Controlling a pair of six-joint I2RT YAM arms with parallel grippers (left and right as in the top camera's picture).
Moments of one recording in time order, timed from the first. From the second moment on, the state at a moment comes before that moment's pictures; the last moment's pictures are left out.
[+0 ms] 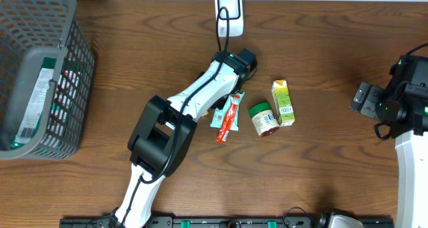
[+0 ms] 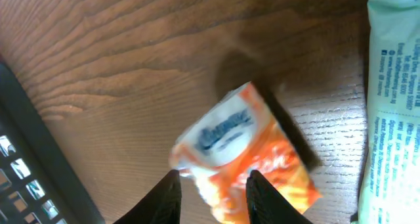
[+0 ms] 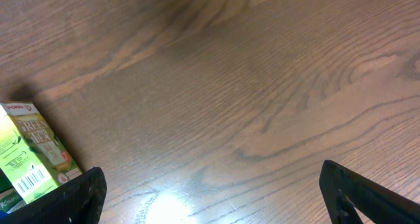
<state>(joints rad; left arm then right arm) -0.64 2.22 1.77 -1.24 -0.48 -0.23 -0.23 1.26 1.25 -1.06 0.20 0.17</state>
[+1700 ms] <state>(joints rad) -0.13 1.72 1.14 -0.67 0.28 -0.42 -0.23 1.26 1.25 -1.06 0.20 0.17</state>
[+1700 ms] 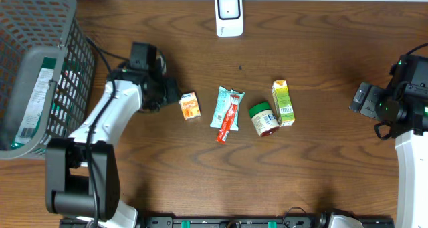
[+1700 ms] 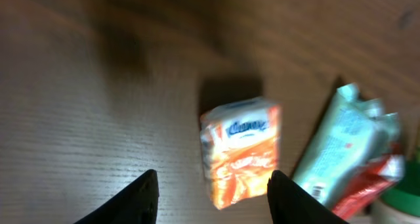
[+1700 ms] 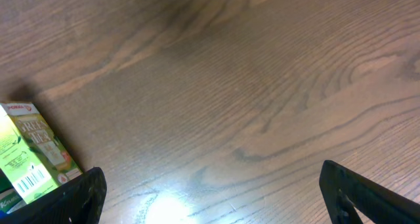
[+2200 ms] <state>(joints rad) -0.14 1.75 0.97 -0.44 0.36 -0.44 -0.23 1.26 1.25 -1.06 0.20 0.17</state>
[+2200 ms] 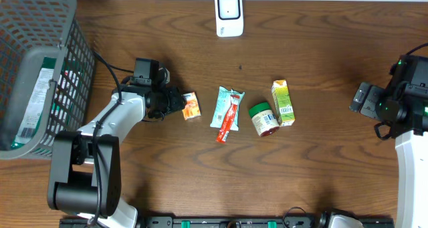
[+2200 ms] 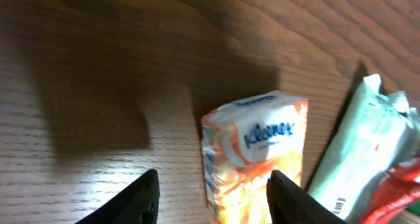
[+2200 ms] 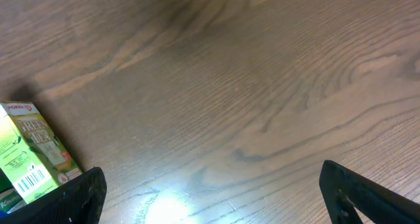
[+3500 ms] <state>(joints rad) -0.16 1.75 1.04 -0.57 0.39 -0.45 -0.23 1.26 1.25 -1.06 0.20 0.17</state>
